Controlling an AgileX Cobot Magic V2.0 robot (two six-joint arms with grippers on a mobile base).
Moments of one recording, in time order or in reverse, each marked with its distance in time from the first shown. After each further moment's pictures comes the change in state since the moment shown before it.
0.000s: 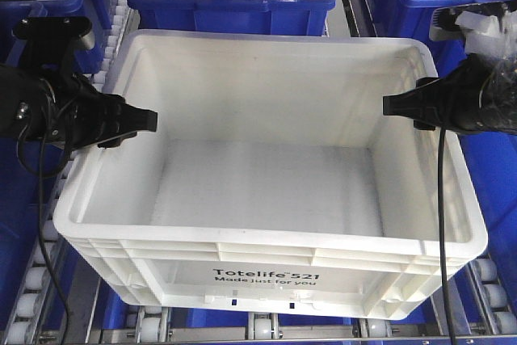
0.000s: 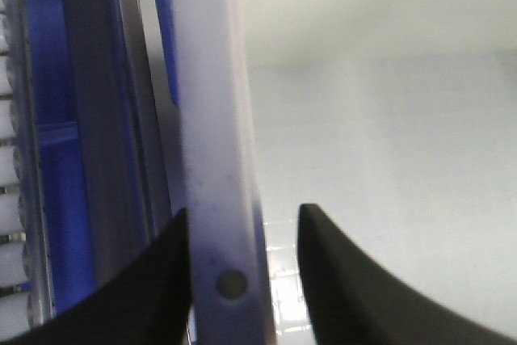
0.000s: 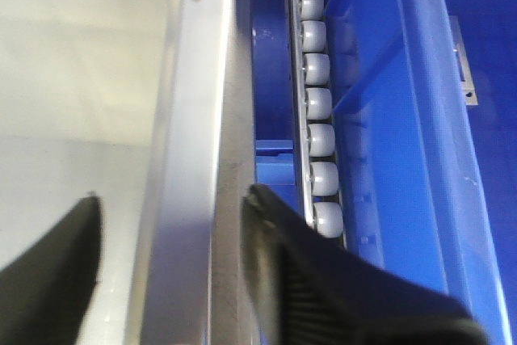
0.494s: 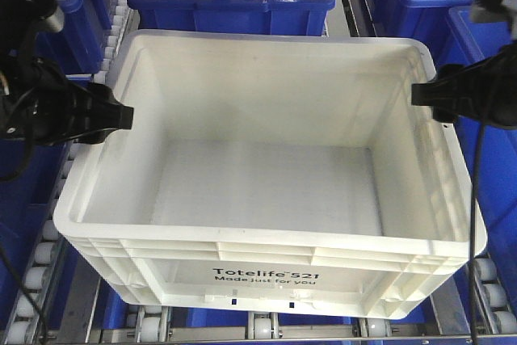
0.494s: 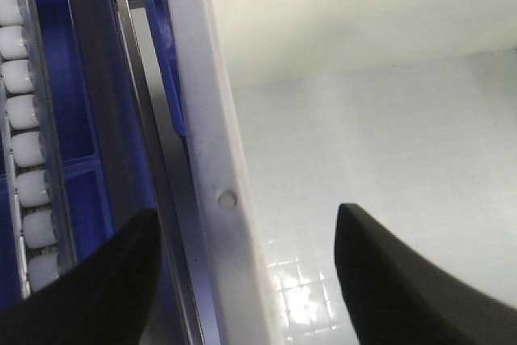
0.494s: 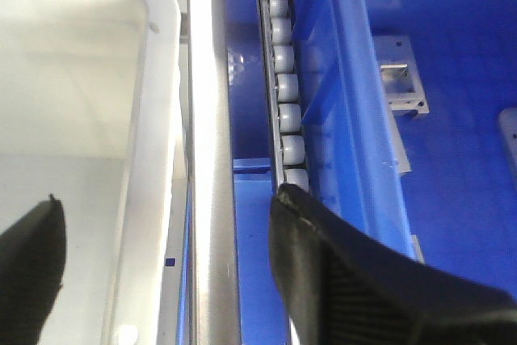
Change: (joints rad) left arm -0.001 -0.155 0.029 -0.004 0.036 0.082; right arm 0.000 -0.157 0.000 0.007 0.072 -0.017
